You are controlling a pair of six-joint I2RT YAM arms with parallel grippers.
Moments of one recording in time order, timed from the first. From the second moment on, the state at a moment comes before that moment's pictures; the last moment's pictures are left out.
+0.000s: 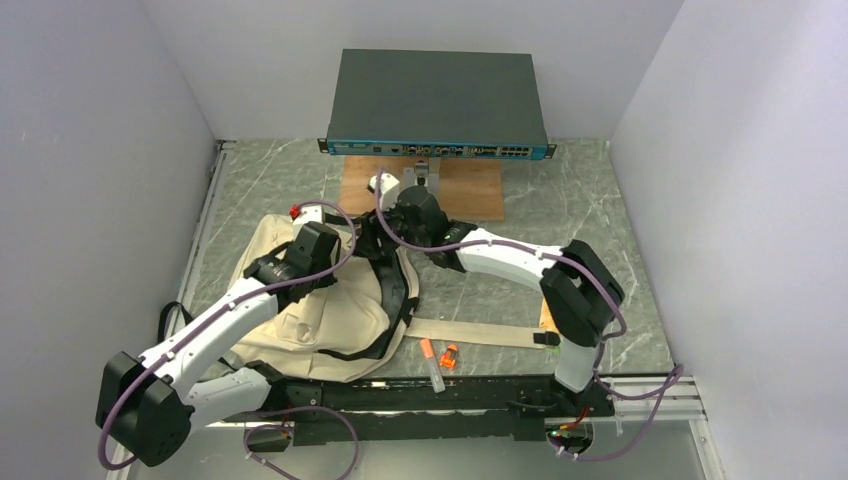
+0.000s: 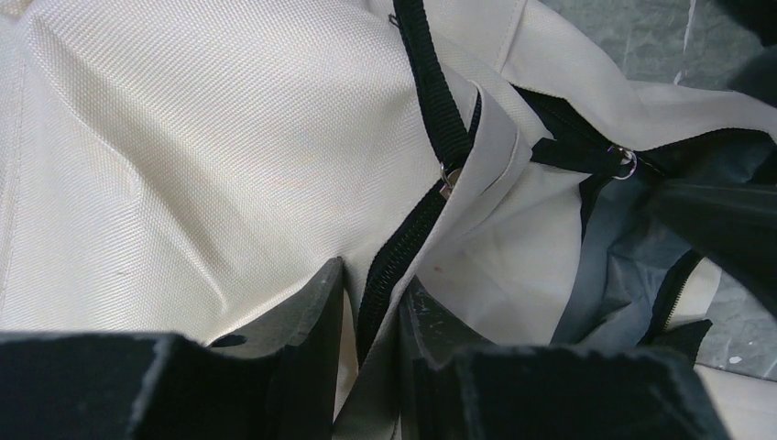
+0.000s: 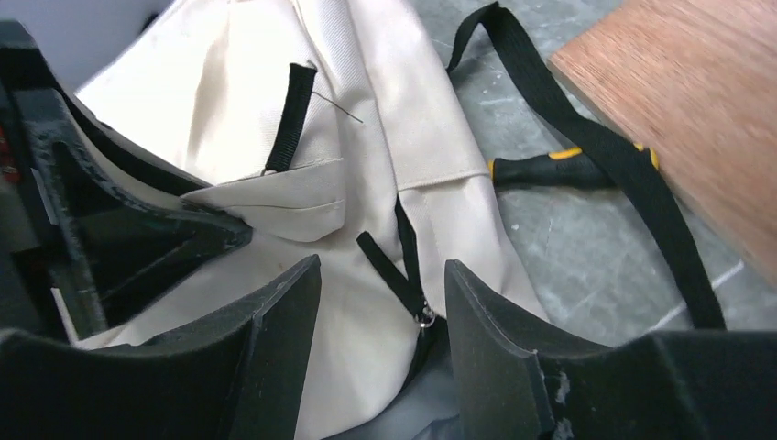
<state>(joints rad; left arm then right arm) -0.55 1.08 0.79 -0.63 -0.41 -0.58 0.85 1.77 1.22 0.16 -0.22 0.29</state>
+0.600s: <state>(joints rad) -0.54 1.05 0.74 -0.57 -0.39 -0.57 0.85 1.95 1.29 0.17 -0.48 -0.11</state>
